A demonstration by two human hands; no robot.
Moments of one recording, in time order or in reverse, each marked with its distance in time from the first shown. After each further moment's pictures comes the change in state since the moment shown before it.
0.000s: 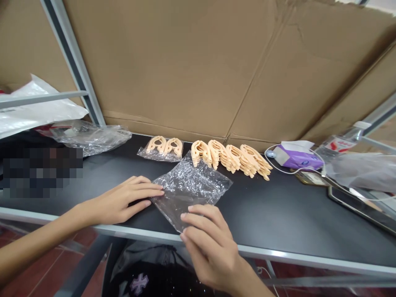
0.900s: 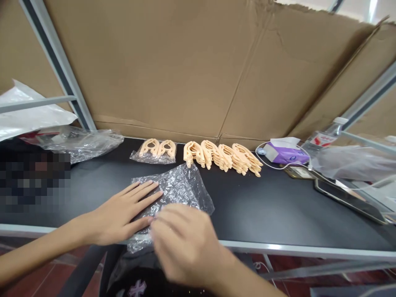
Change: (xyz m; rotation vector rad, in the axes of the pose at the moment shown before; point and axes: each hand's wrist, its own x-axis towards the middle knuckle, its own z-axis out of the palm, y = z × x) left_hand 0.002 0.016 0.021 0.214 -0.112 -0.139; right_hand 0.036 -0.012 0.015 -0.038 -0.127 -0.088
